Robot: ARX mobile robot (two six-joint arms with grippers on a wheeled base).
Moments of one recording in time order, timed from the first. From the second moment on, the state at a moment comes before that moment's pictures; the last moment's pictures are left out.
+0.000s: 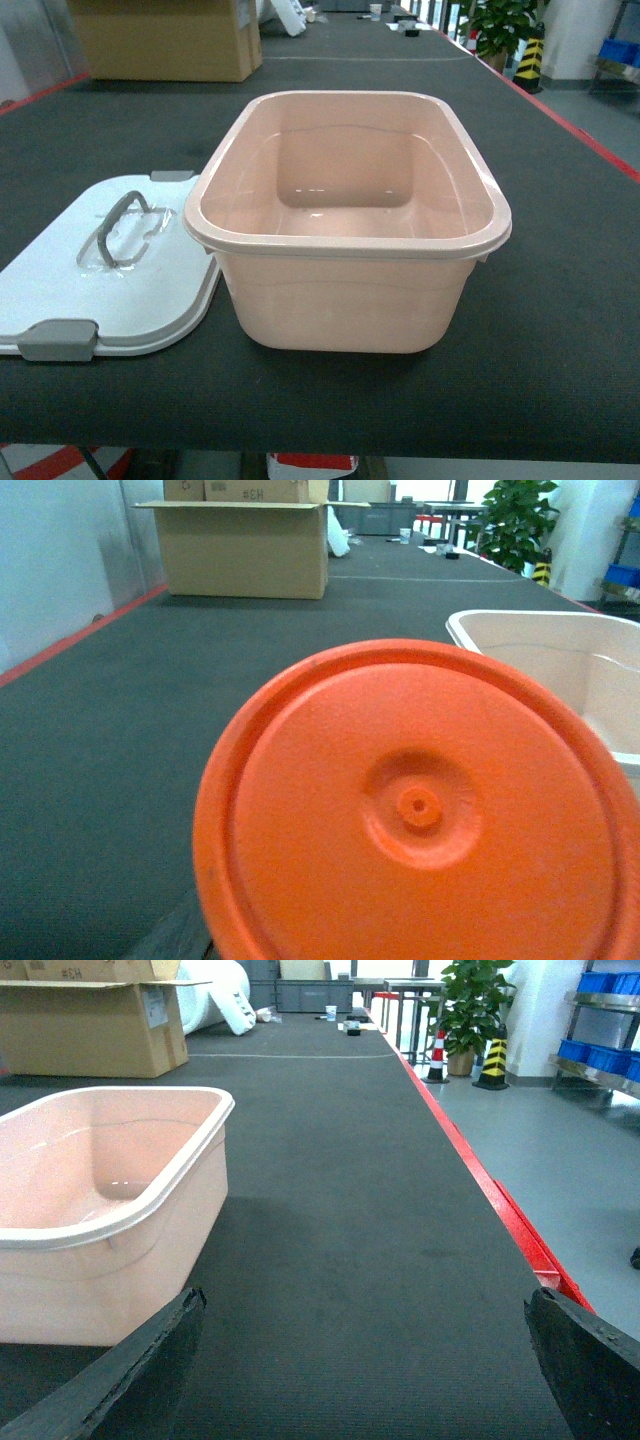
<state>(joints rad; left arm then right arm) 0.00 0.01 0.01 -0.01 0.00 0.00 0.00 0.00 0.01 -0.01 0.00 0.00</state>
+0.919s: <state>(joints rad) 0.00 0.01 0.01 -0.01 -0.01 0.00 0.00 0.00 0.01 -0.01 0.00 0.00</state>
